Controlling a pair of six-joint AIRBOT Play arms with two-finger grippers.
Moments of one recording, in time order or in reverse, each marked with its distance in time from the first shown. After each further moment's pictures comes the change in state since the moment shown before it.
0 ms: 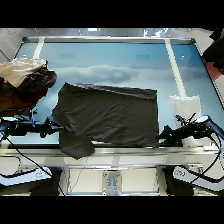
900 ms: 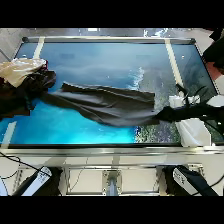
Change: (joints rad) left arm 0.128 0.396 0.261 -0.595 -0.154 0.070; right arm 0.237 0.360 0.384 0.262 0.168 -0.064
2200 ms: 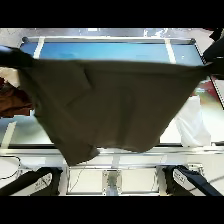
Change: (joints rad) left arm -0.765 -0.286 0.830 1.442 0.050 -0.413; right arm 0.032 -0.173 0.714 -0.424 0.022 0.204
